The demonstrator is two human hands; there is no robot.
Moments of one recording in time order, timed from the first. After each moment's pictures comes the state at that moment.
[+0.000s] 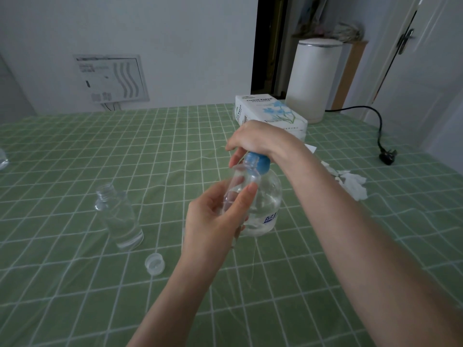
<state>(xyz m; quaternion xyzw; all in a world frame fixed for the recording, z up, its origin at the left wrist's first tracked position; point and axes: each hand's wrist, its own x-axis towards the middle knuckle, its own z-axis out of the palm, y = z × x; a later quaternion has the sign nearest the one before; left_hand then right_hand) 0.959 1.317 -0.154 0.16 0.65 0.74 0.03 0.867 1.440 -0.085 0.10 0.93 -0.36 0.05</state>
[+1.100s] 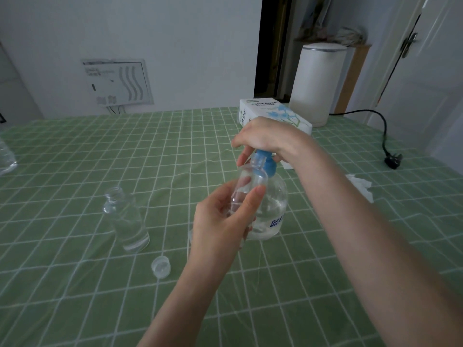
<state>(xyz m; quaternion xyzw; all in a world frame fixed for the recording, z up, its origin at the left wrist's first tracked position) 0.959 1.318 -0.152 0.16 0.63 0.75 0.04 0.868 1.441 -0.072 0.09 0.94 -0.33 0.04</state>
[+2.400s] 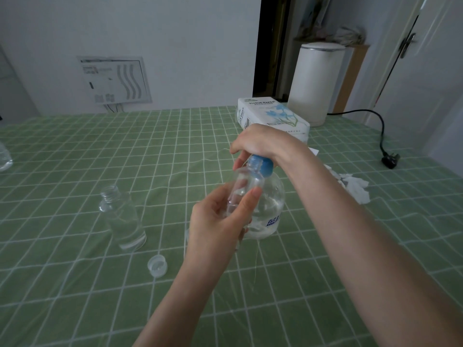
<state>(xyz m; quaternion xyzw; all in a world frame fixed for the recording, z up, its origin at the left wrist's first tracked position) 0.961 1.318 -0.153 0.15 0.65 0.75 0.04 0.866 1.441 -0.084 0.10 0.93 -0.36 0.06</state>
